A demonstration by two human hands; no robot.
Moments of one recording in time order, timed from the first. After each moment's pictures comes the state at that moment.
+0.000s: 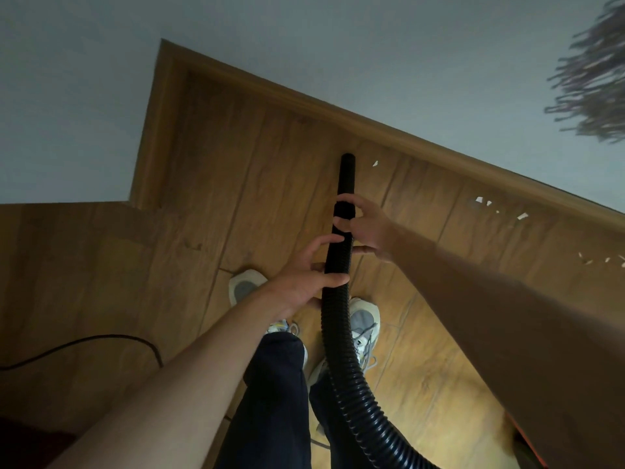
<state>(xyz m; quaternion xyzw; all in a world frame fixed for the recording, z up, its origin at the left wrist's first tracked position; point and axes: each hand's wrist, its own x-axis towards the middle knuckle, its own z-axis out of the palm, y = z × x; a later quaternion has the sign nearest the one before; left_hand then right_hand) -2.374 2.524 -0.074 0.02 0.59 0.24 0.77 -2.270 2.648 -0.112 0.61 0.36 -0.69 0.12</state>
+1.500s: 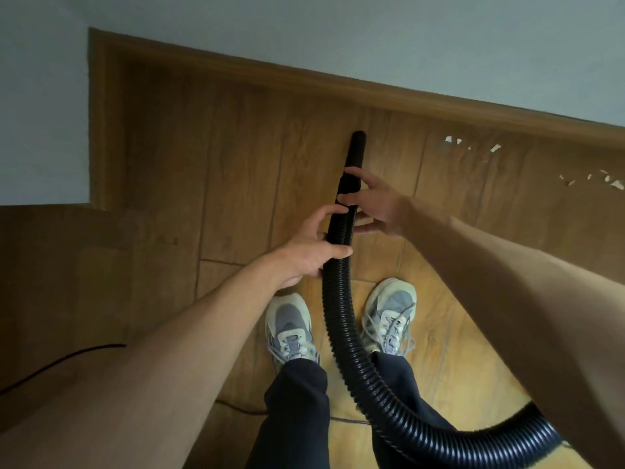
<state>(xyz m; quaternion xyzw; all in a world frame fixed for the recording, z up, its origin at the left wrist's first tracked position) -2.324 2.524 -0.077 0.15 0.61 0.16 0.76 -2.198 2.621 -0.112 0.64 0.31 -0.70 0.07</state>
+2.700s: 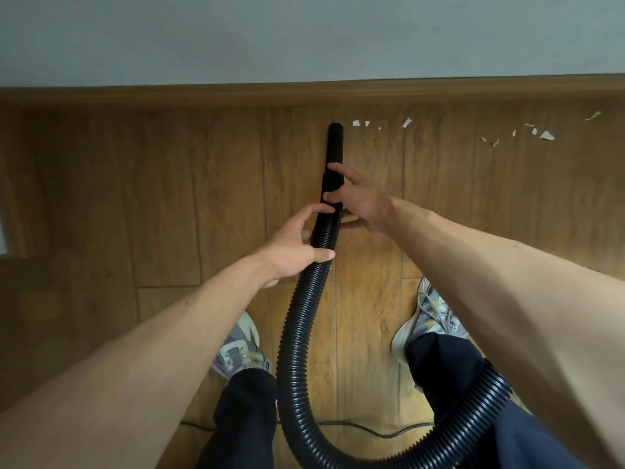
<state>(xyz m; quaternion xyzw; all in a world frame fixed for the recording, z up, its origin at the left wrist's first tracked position) -2.184 2.569 -0.079 0.26 0.61 0.06 0.74 -2.044 2.645 -0.115 0.64 0.27 -0.72 0.00</state>
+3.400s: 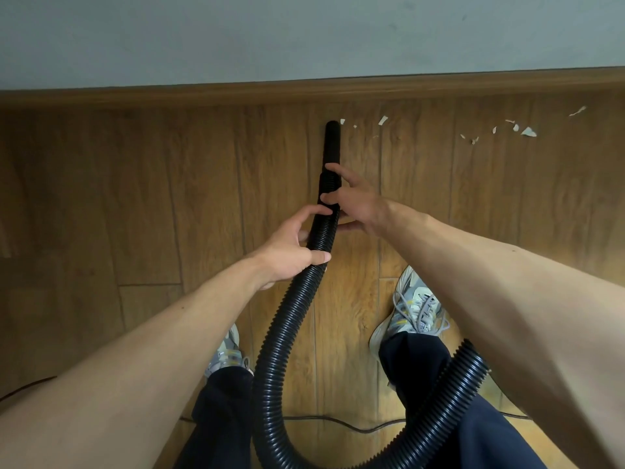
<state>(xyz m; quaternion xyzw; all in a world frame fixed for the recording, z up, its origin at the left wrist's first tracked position) -2.131 2.580 -0.075 0.26 0.62 0.05 0.74 -1.992 2.651 -0.120 0.64 0.24 -0.73 -0.01</state>
